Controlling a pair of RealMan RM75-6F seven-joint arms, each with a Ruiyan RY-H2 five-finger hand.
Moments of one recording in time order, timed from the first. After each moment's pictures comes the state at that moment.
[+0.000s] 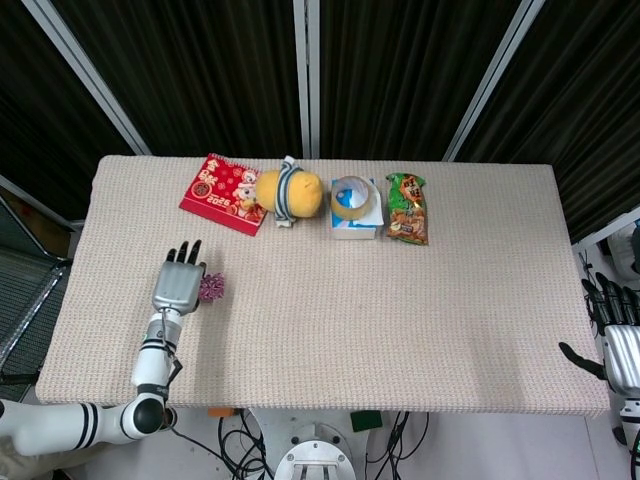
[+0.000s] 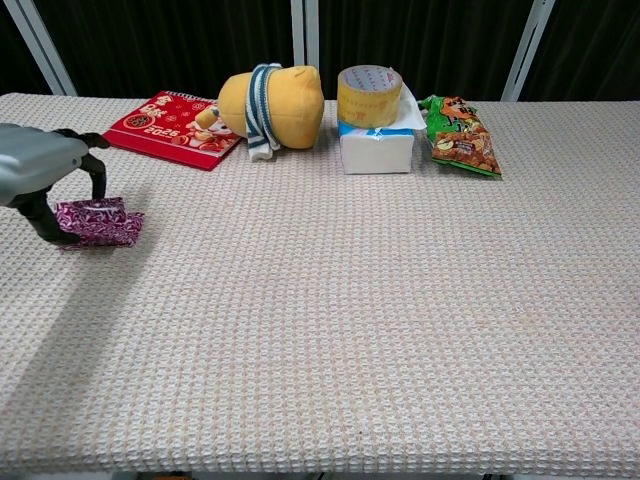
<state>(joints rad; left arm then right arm) -0.67 -1.55 -0.12 -1.64 0.69 1.23 0.94 0.03 -1.09 0.06 -1.55 -1.51 1.52 0.08</state>
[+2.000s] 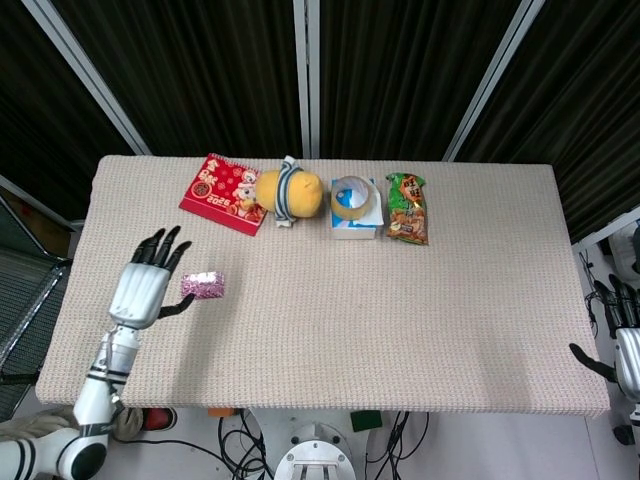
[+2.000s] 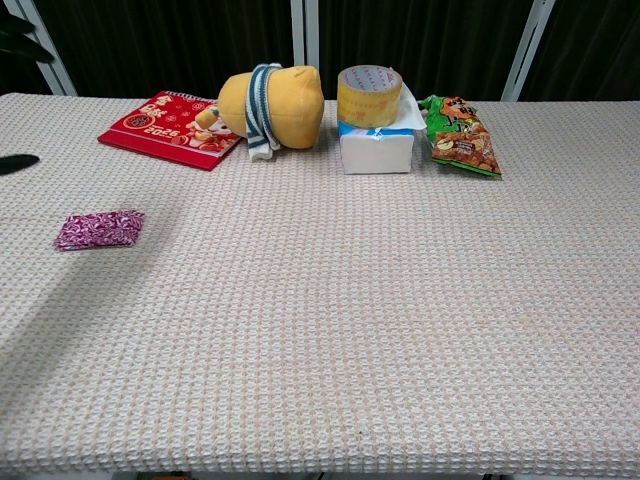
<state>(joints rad) -0.46 -1.32 0.04 -1.70 1.33 1.51 0.37 0.01 -1.09 0.06 -1.51 -1.51 1.54 0.07</state>
